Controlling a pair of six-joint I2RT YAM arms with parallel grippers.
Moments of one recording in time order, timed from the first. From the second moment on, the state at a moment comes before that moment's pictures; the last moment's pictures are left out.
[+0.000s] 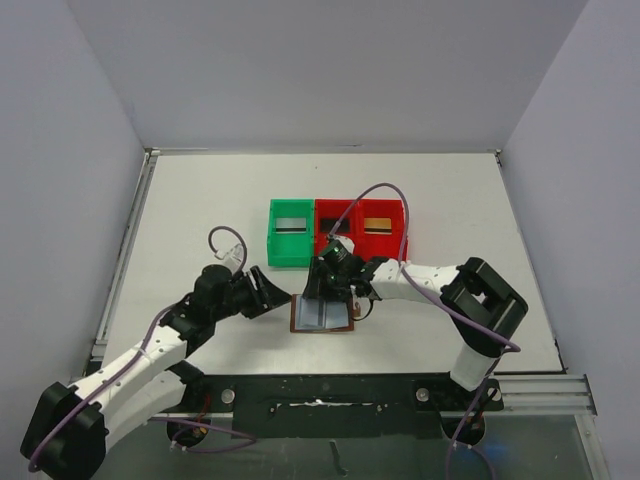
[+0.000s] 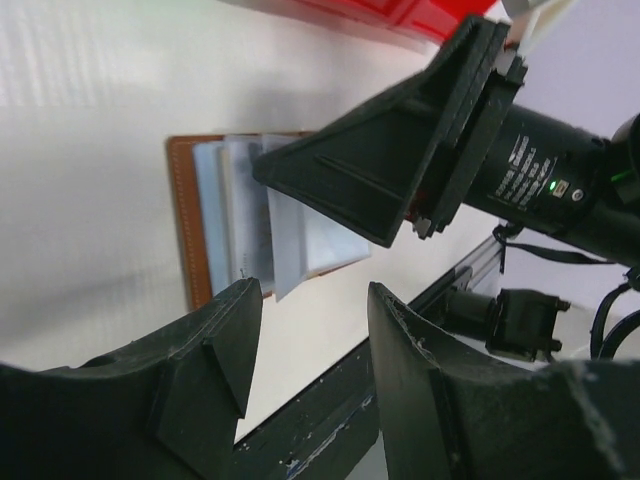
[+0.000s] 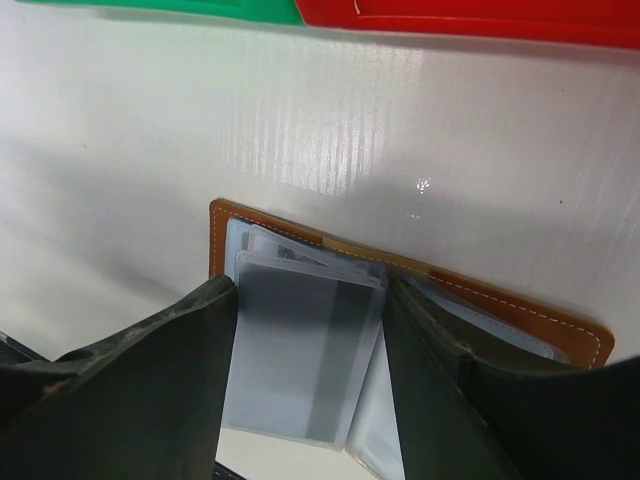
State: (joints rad) left arm -0.52 0.84 0.33 -0.02 0.29 -1.00; right arm 0.86 1.71 0.95 -0.19 0.00 0.86
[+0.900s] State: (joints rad) left arm -0.65 1.36 0.31 0.48 0.36 -1.06; right arm 0.81 1.65 0.81 0.00 -0.09 0.94
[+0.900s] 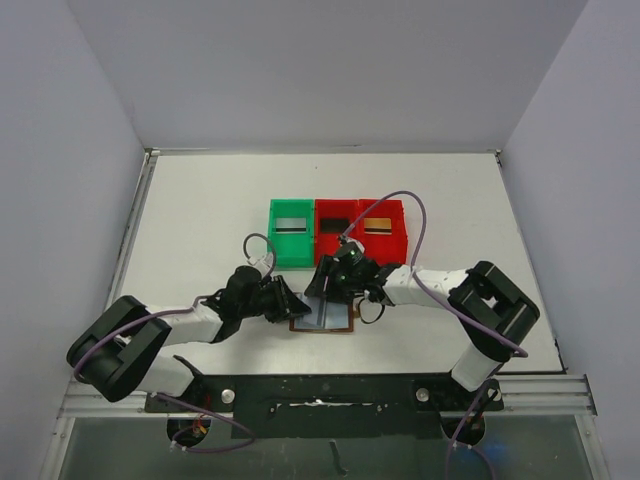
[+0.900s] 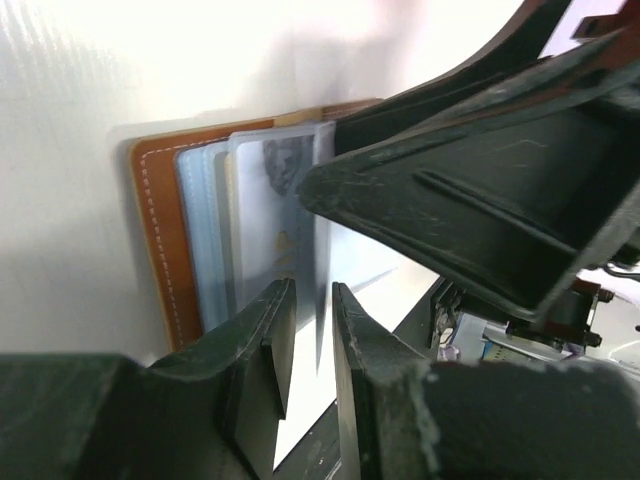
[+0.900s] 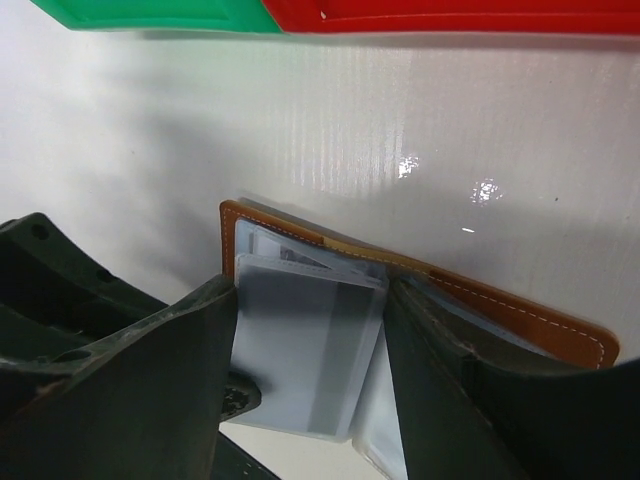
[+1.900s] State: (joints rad) left arm -0.76 1.59 0.53 0.49 0.49 -1.01; right arm 0.65 1.09 0.57 -0.16 -0.02 0.97
